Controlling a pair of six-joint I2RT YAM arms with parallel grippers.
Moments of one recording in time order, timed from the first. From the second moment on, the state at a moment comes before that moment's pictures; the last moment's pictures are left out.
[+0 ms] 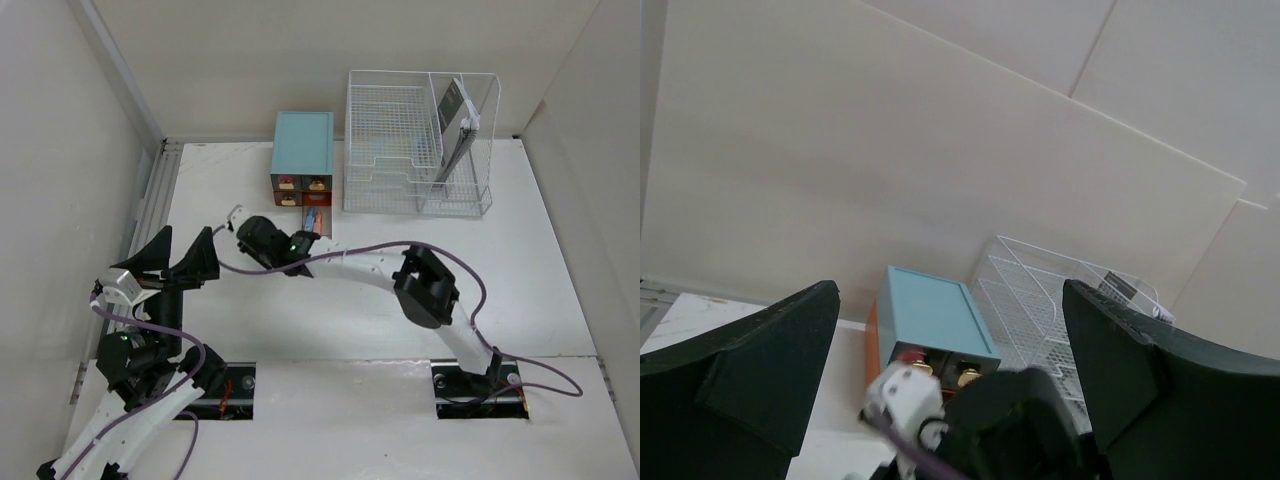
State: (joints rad) left arm -0.72 0.05 0.50 0.18 -0.55 -0.07; right arm 1.14 2.24 1.88 -0.40 0.37 -0.01
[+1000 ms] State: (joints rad) left arm -0.72 0.06 0.50 0.18 -0.55 -0.06; right arm 0.88 2.17 1.93 -0.53 0.40 -0.13
